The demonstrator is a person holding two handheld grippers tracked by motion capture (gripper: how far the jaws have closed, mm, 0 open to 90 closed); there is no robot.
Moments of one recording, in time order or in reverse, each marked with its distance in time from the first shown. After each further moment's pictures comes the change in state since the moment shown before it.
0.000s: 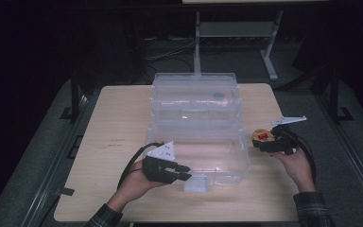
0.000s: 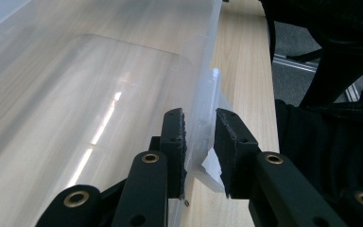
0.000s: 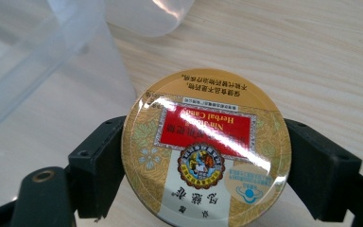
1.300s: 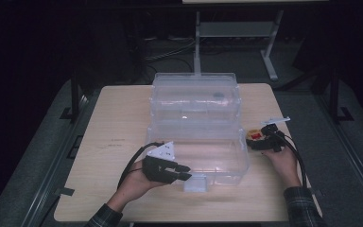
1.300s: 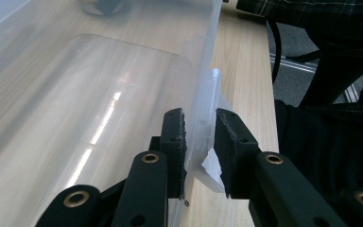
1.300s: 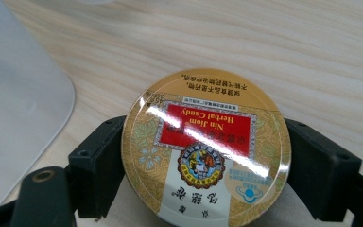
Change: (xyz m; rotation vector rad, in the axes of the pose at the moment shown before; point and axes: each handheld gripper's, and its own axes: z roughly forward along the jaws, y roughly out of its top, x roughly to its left) left arm 0.001 0.000 0.000 -0.001 -0.002 -0.003; right arm -0.012 -0.006 0.060 0.045 -0.063 0.009
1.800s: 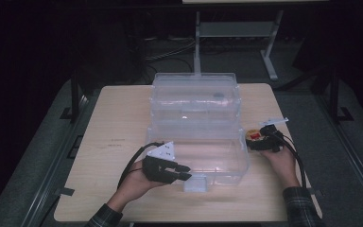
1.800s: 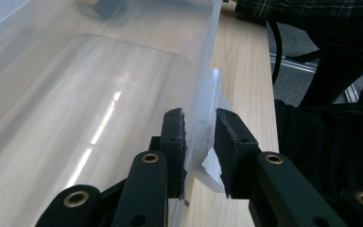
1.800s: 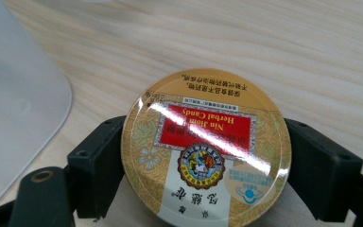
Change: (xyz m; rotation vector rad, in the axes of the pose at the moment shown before) left arm 0.000 0.000 0.000 0.001 0.000 0.000; right arm 0.002 -0.001 0.006 -0.012 -0.006 -0.021
